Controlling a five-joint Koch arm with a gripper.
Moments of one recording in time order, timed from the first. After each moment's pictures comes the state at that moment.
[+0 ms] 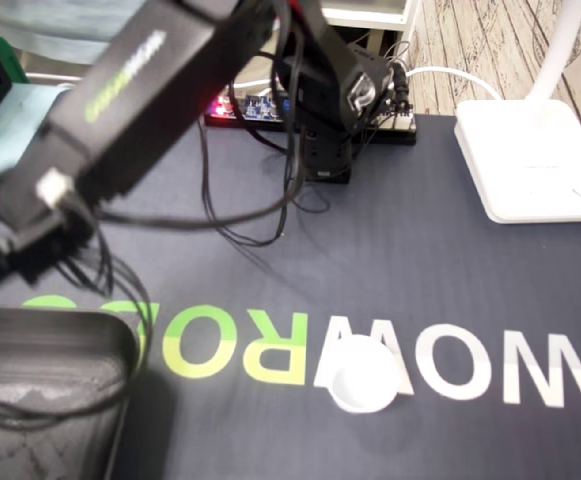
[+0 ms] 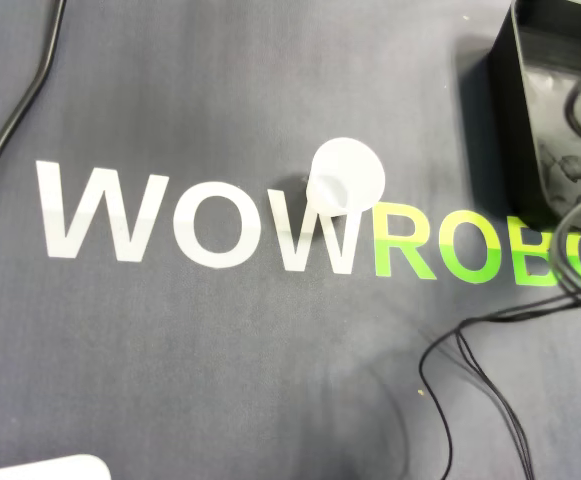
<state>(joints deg) 36.7 63.0 77.3 -21.5 10.4</state>
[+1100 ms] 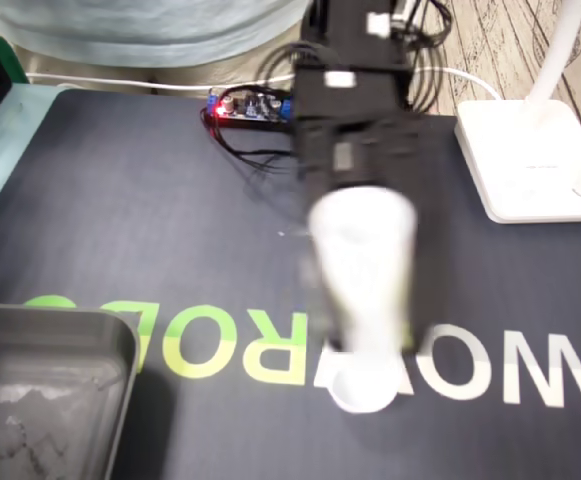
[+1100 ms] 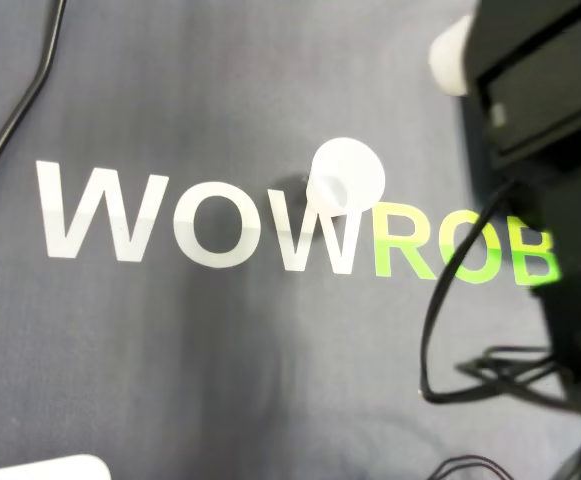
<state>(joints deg) -6.5 113.6 134.0 -18.4 -85.7</state>
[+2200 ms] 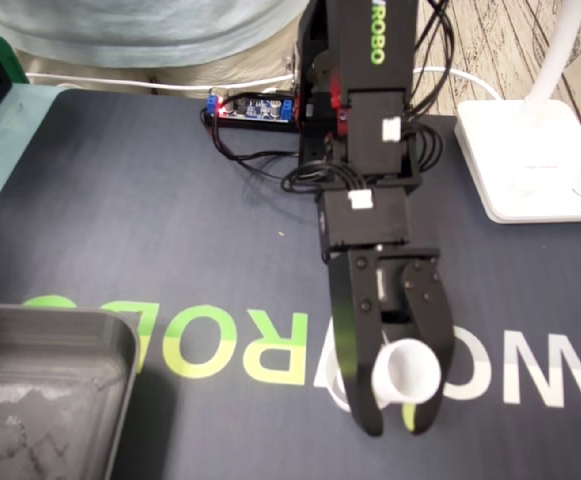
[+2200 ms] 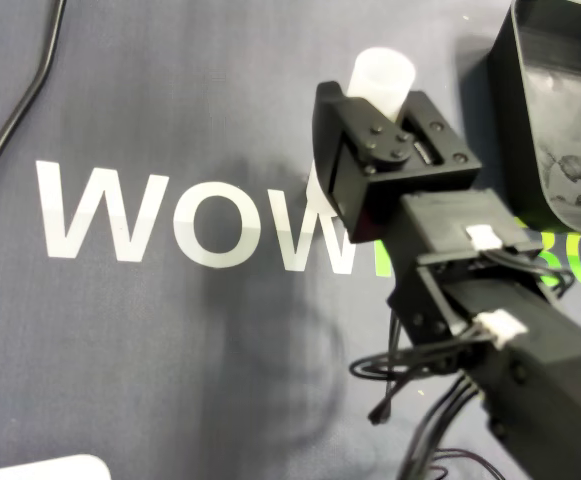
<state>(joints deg) -10.5 93.2 140.4 -23.6 -96.9</state>
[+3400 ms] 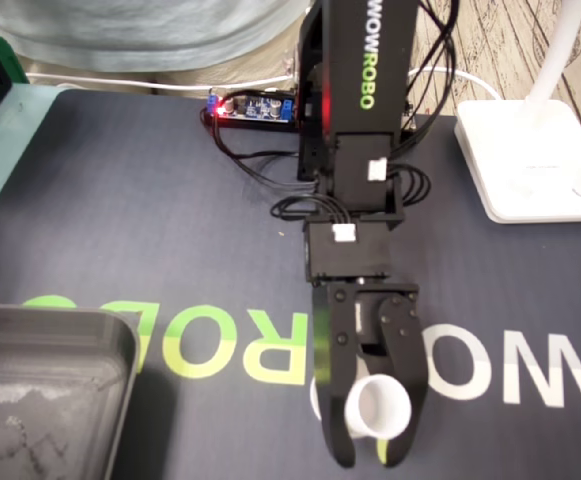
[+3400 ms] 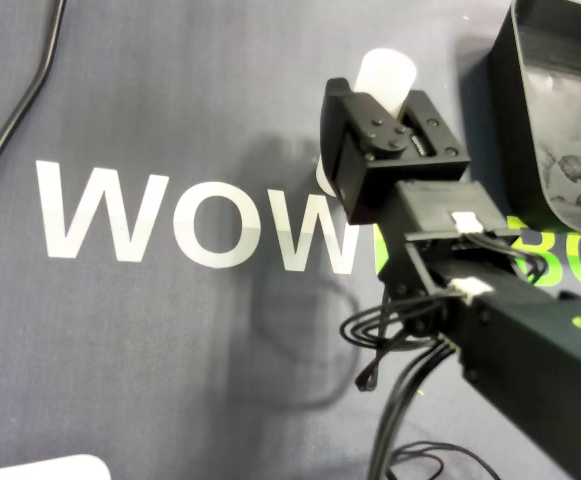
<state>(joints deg) -7.2 84.0 137.9 -30.9 -96.9</state>
